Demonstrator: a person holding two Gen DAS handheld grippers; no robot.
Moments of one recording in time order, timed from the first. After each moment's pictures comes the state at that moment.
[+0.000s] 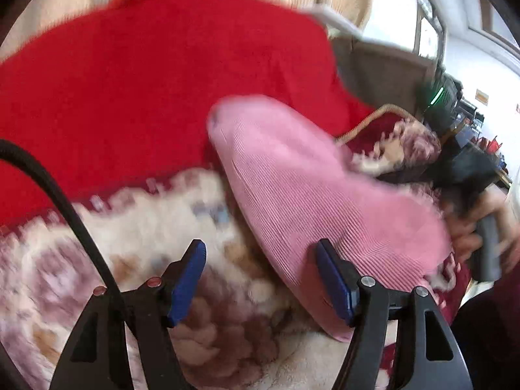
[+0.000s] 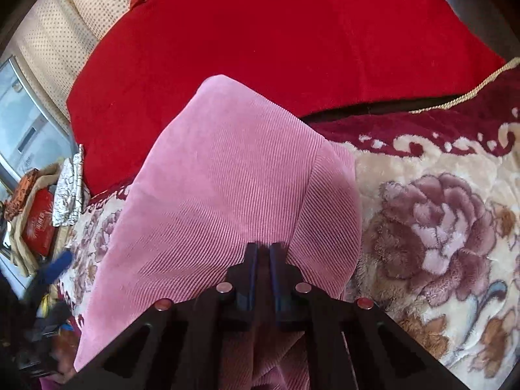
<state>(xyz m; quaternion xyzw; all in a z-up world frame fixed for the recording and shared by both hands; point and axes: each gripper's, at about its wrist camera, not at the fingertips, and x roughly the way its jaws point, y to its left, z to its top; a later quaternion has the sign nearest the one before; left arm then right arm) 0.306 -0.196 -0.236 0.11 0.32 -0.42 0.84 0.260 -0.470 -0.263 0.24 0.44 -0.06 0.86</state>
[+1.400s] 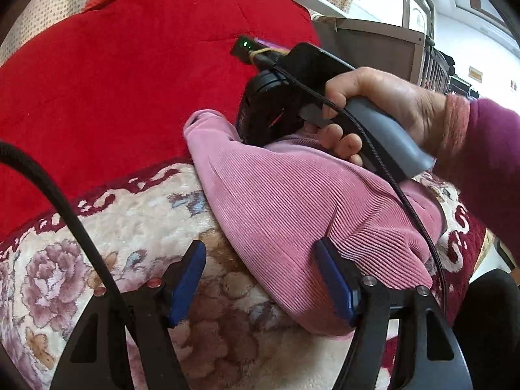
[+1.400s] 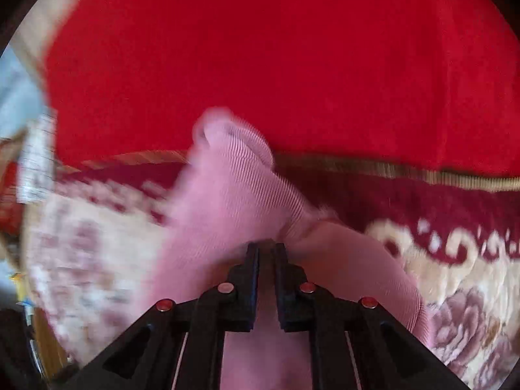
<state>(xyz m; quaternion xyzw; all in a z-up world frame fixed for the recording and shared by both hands) 0.292 -0.215 -0.243 0.15 0.30 -0.43 0.84 0.440 -0.436 -0.293 0.16 0.58 -0.07 0.80</state>
